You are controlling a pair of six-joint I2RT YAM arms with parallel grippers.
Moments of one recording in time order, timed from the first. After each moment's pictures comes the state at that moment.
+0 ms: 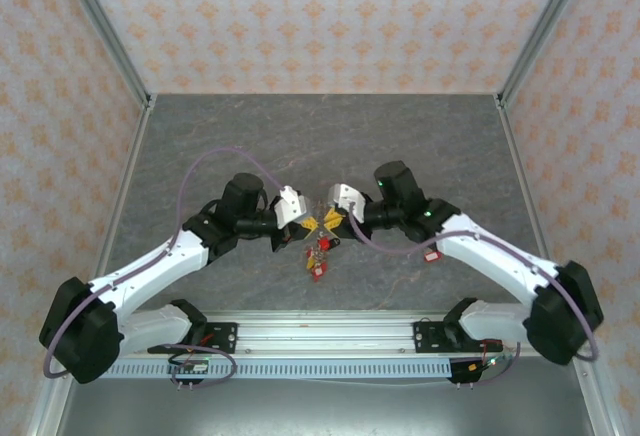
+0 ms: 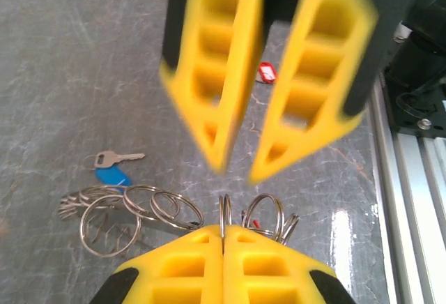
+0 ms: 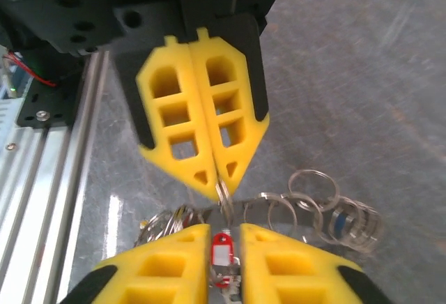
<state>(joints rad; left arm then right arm) -0.56 1.13 0.68 -0.14 0.63 0.36 0.67 1.17 0.82 -0.27 -0.64 -0.45</state>
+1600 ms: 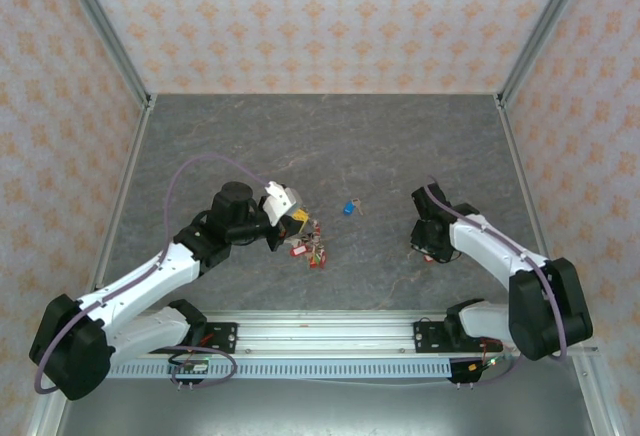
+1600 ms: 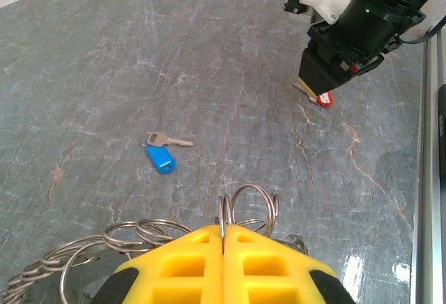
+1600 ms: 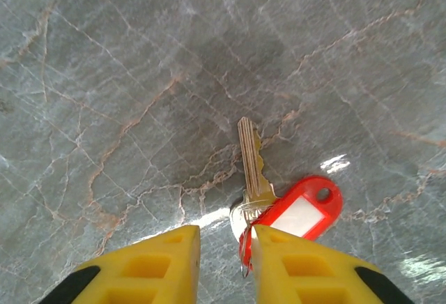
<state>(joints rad) -0.56 1.03 0.59 -0.05 0.46 0.14 0.31 1.26 0.65 -0.77 0.09 0.77</state>
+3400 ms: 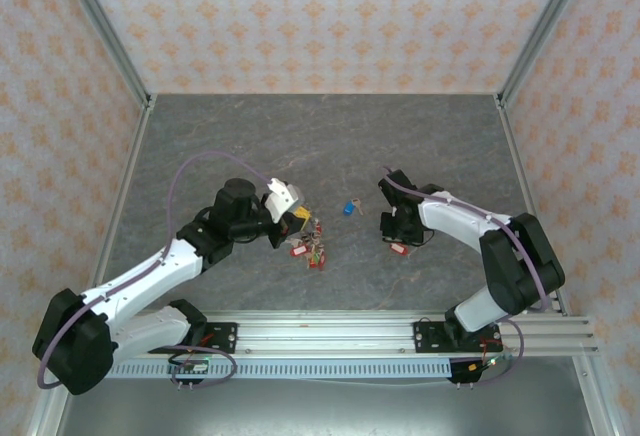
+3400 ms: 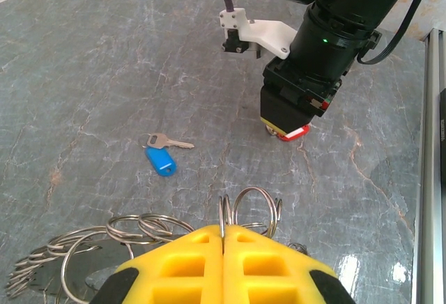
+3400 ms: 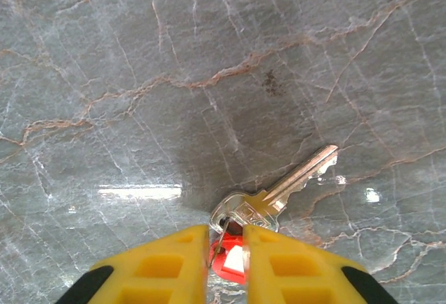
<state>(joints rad) -0.56 1.07 0.62 -0.05 0.46 0.13 0.48 1.52 0.85 -0.72 -0.02 0.58</state>
